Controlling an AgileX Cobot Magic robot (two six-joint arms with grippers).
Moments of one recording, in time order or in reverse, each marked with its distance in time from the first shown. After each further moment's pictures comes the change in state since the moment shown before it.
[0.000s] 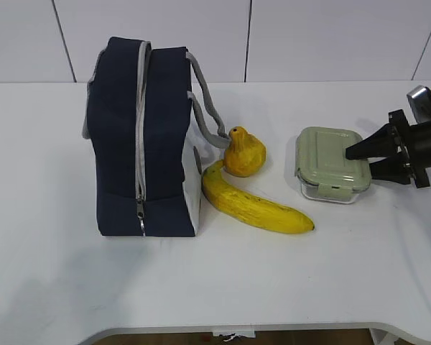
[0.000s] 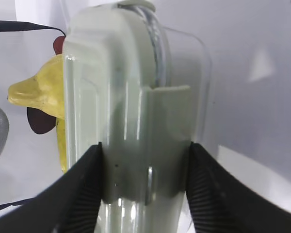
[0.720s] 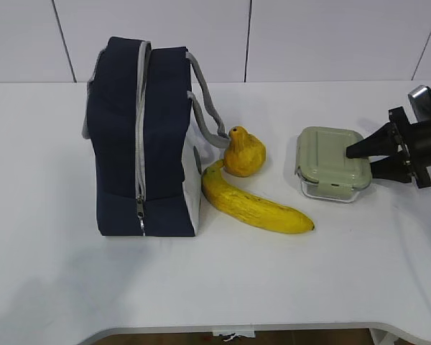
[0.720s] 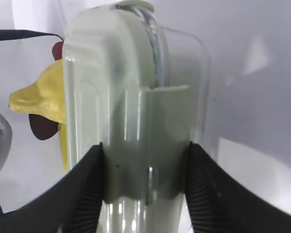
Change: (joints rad) left arm 0.000 0.000 0.000 -0.011 0.000 0.000; right arm 0.000 -0.007 0.000 -0.001 -0.005 0.061
